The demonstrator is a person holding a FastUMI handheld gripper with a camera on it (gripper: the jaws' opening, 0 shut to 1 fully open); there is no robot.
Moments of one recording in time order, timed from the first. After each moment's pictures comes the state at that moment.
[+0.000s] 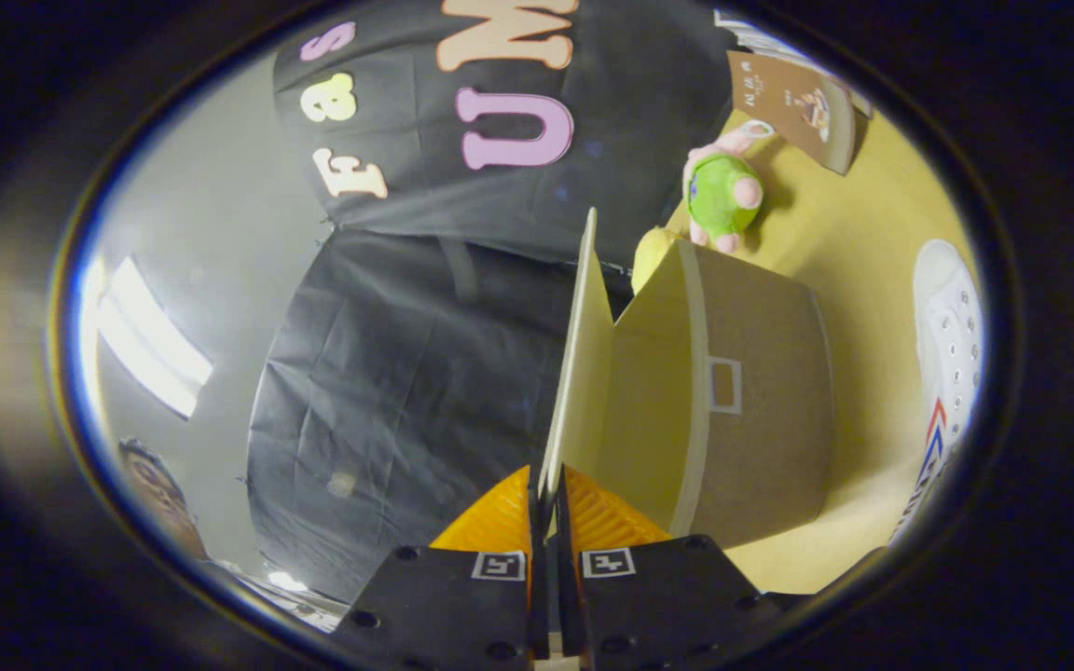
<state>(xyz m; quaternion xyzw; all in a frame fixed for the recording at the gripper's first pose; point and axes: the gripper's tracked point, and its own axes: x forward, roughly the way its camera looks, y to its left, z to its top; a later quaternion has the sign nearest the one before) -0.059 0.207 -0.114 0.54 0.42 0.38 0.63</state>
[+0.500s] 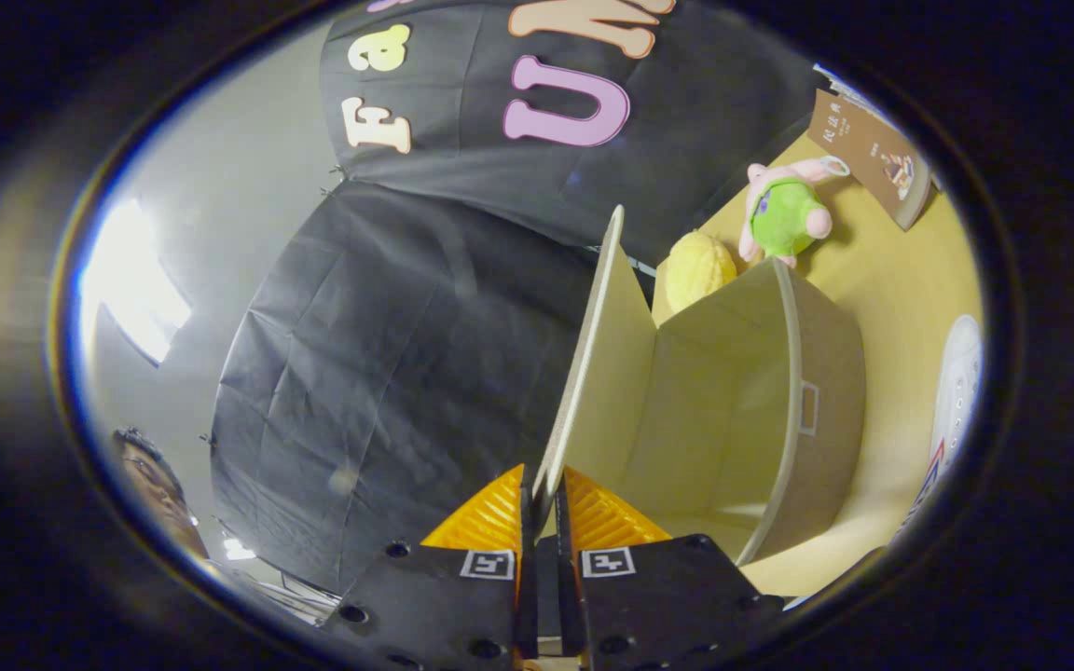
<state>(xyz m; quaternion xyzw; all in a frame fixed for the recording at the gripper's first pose) -0.047 0.254 -0.069 0.47 0.43 0.40 0.66</state>
